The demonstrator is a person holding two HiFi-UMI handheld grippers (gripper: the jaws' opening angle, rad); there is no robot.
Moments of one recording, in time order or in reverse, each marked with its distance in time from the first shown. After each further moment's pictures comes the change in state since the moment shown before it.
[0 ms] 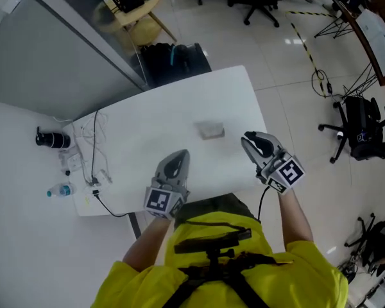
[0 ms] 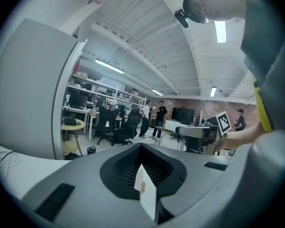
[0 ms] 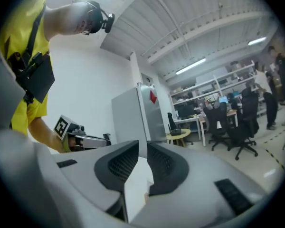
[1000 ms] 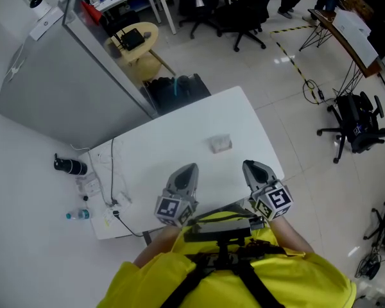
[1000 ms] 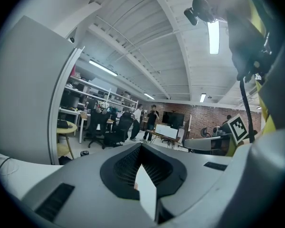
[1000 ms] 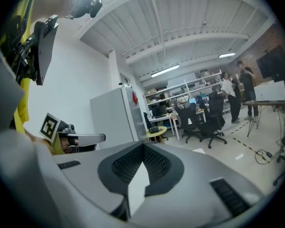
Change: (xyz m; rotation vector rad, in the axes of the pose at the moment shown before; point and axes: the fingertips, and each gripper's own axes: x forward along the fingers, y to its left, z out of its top) left arm -0.051 -0.010 0.035 0.020 -0.030 -0.142; right arm -0.027 0.088 0.005 0.116 -0.021 -0.380
